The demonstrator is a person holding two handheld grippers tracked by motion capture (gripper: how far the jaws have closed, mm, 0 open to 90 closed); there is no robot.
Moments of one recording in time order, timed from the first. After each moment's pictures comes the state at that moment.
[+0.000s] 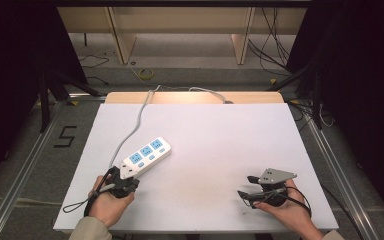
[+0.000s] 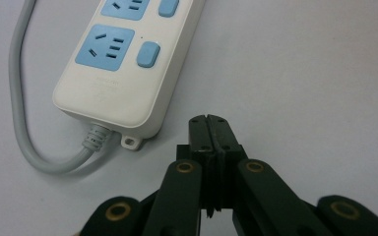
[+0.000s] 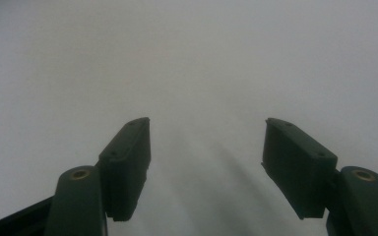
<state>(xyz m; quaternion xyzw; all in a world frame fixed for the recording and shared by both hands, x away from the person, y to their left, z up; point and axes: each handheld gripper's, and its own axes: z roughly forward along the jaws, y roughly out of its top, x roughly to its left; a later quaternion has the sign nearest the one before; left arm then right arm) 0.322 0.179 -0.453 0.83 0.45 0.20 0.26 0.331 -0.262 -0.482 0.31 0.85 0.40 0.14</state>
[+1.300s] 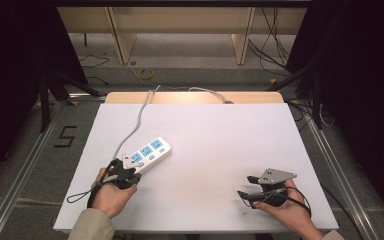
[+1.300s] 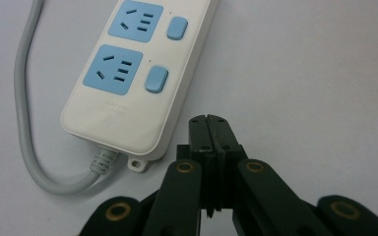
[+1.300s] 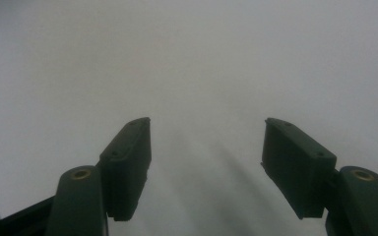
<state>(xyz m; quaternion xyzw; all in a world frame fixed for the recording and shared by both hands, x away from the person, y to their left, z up) 0.340 0.174 -0.443 0.83 0.46 0.19 0.26 0.331 -0.262 -0.482 0.31 0.85 0.40 0.14</state>
